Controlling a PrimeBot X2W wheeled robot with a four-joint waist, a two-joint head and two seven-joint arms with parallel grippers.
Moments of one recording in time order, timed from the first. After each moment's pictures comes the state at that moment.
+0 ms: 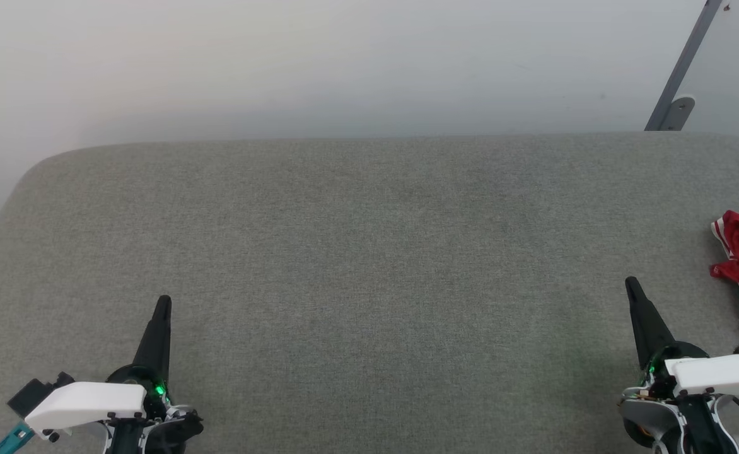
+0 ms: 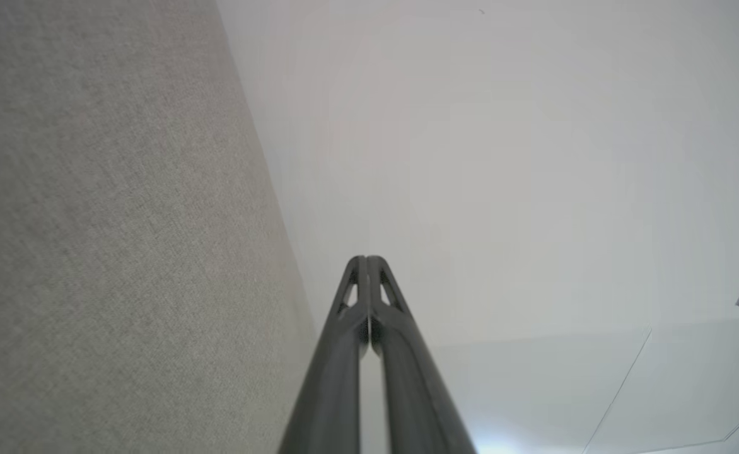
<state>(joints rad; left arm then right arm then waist) -0.08 0.07 0.08 0.23 -1.52 -0.13 0.07 -0.09 -0.07 -0.11 0.24 1.52 0.13 0.09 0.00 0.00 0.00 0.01</state>
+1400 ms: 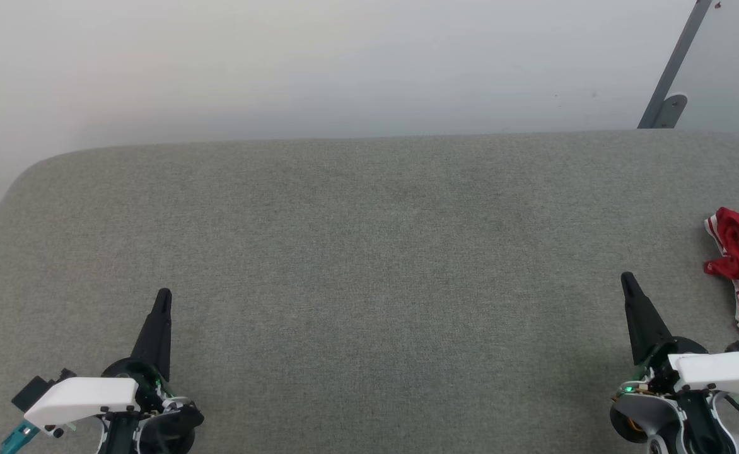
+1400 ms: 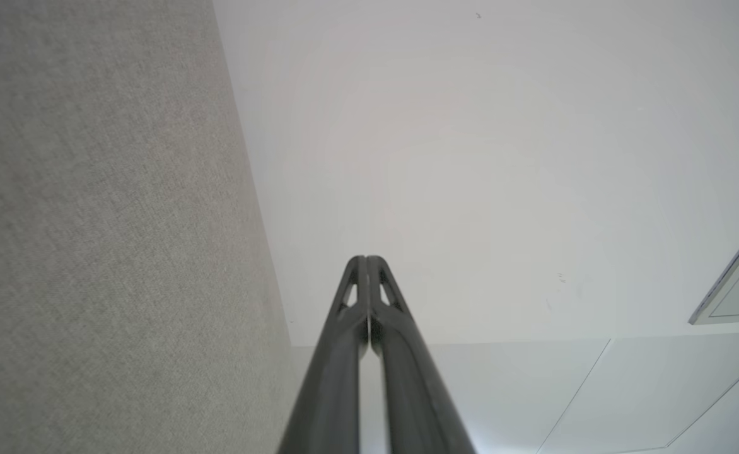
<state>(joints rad) -0.10 0.06 0.10 0.25 -1.63 -0.13 0.10 -0.11 -0.05 -0.12 0.24 1.61 0.13 0.12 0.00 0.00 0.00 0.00</state>
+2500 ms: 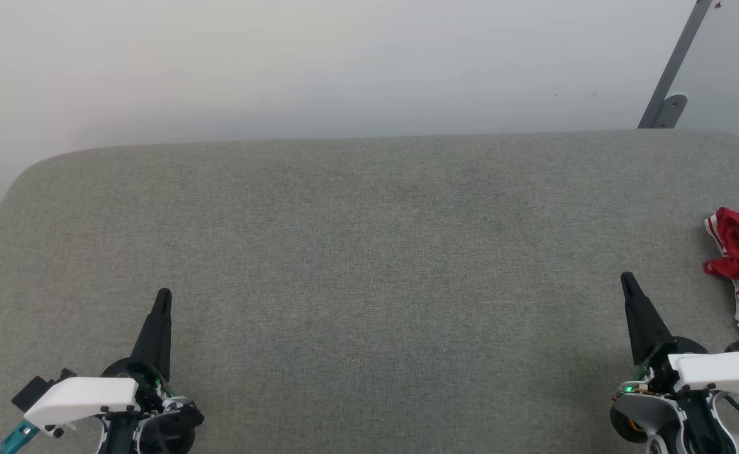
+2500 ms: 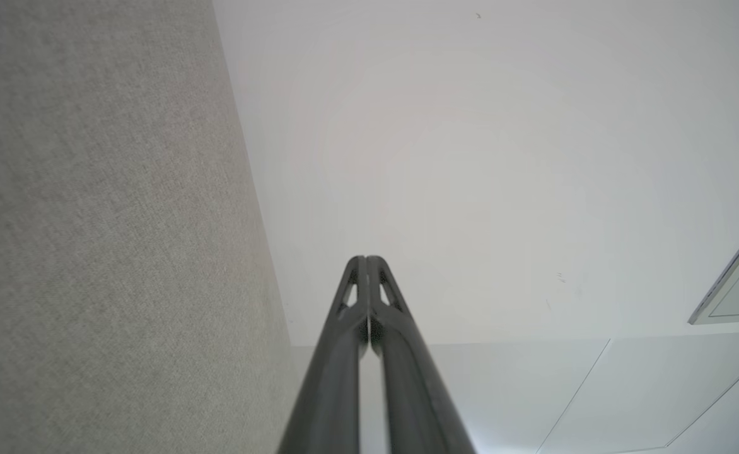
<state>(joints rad) -0.10 0.06 0.10 0.25 -1.62 -0.13 0.11 -0.11 -0.05 -0.11 0.24 1.61 0.13 0.12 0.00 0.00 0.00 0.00</state>
